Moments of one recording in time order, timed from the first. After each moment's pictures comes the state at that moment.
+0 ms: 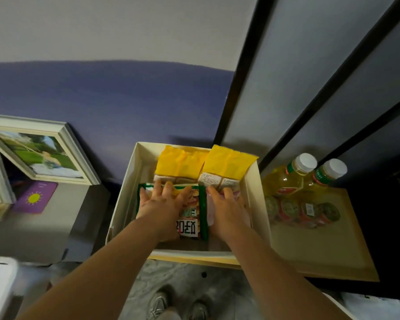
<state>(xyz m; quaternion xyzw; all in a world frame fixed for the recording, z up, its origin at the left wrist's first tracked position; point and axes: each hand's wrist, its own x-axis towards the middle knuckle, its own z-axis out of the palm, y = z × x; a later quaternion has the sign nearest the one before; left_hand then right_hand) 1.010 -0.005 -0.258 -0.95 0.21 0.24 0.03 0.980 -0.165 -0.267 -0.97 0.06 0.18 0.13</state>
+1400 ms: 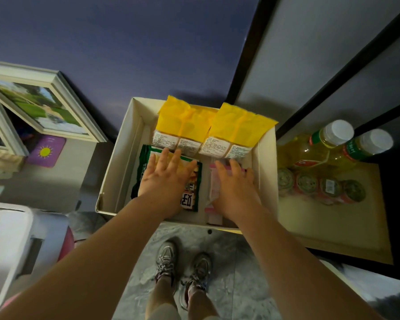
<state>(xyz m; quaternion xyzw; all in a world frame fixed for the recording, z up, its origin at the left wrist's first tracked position) 0.998 -0.022 -0.270 -0.95 0.18 0.25 0.08 0.980 -0.176 -0.270 -0.95 0.03 0.27 0.13</state>
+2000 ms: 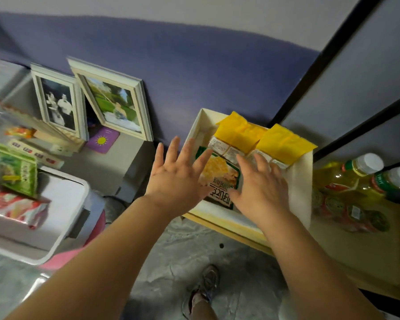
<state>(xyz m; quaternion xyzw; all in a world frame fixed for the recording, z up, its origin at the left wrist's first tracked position) 0.944 0.054 -0.188 -0.99 0.09 0.10 -0.03 0.954 -0.107 -0.183 -0.98 -0.01 0.18 0.07</state>
